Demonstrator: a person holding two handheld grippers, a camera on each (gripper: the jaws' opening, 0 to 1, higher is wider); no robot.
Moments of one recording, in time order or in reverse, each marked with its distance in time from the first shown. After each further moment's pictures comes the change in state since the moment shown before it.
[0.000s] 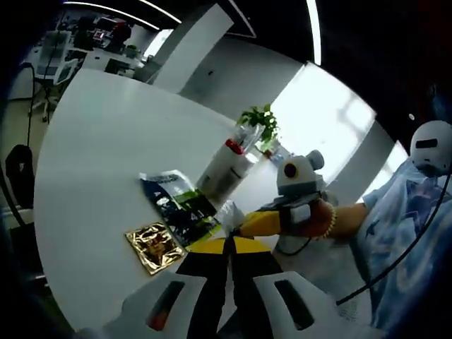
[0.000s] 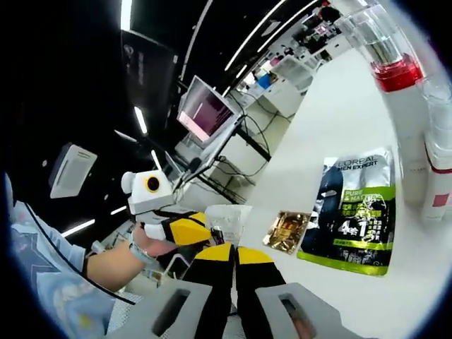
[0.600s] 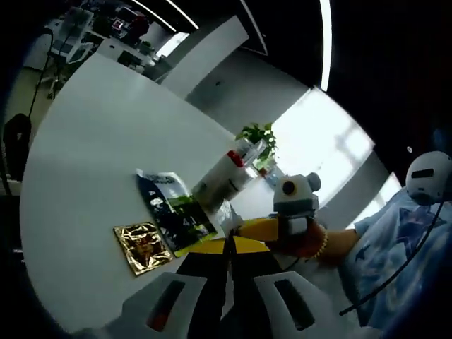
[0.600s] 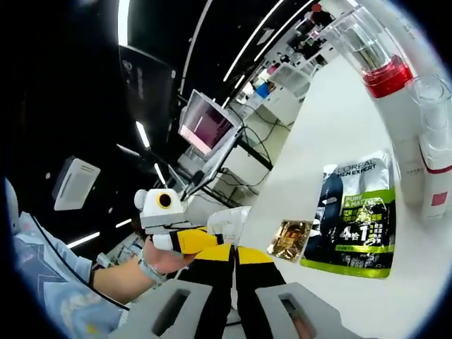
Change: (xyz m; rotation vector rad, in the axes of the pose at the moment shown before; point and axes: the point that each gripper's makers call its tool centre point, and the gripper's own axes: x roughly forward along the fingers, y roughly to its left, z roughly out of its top) left arm 0.003 0.006 0.010 -0.166 -0.092 -0.027; right arm -0.001 0.002 0.009 0.034 -0.053 0.020
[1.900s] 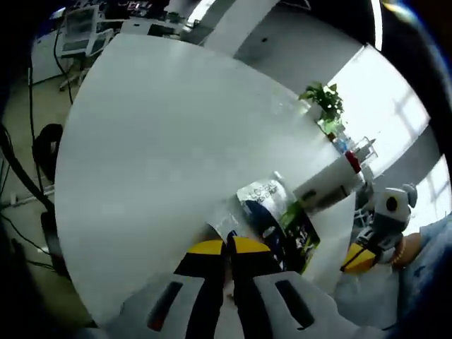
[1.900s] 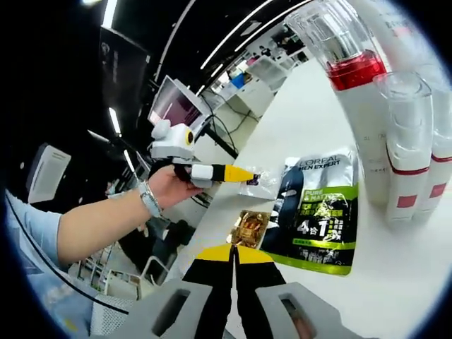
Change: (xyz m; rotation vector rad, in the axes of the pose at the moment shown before) left arm 0.050 0.139 0.041 0.149 0.350 0.410; right arm -0.009 -0.043 -0.005 -0.046 0.059 -0.213
